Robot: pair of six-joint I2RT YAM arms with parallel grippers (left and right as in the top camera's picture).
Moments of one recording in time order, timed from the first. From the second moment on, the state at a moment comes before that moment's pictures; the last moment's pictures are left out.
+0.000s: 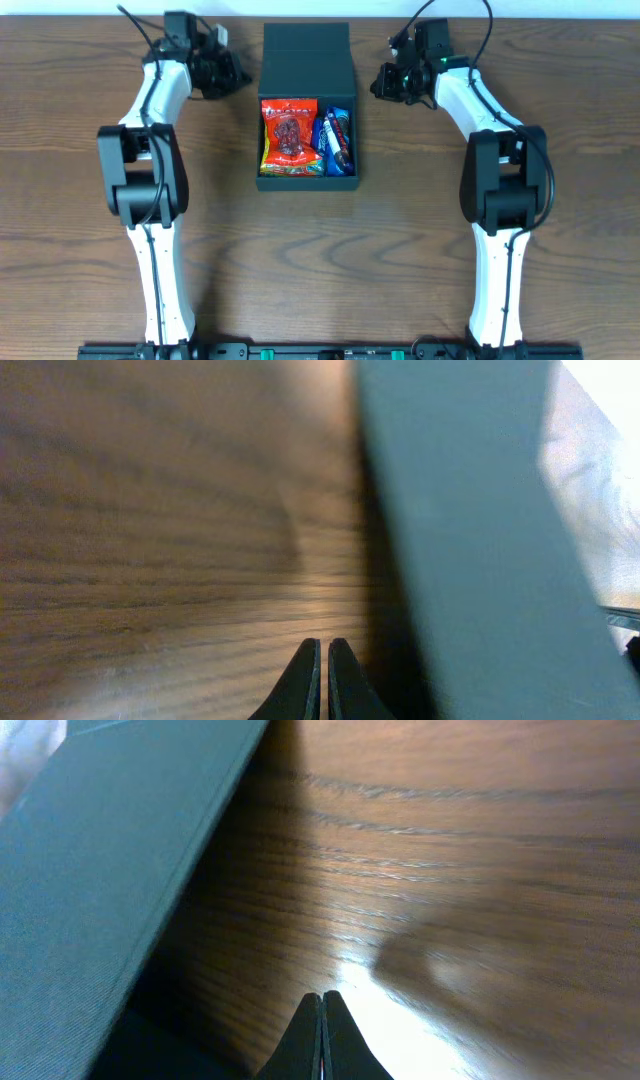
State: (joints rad) left arm 0.02 2.48 1.98 -0.61 0.63 -0.37; right arm 0.14 2.44 1.92 -0.52 -0.51 0.28
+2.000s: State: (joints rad) left arm 0.03 2.32 2.38 -1.43 0.71 0.20; right arm 0.17 2.50 2.72 -1.50 -0.55 -0.29
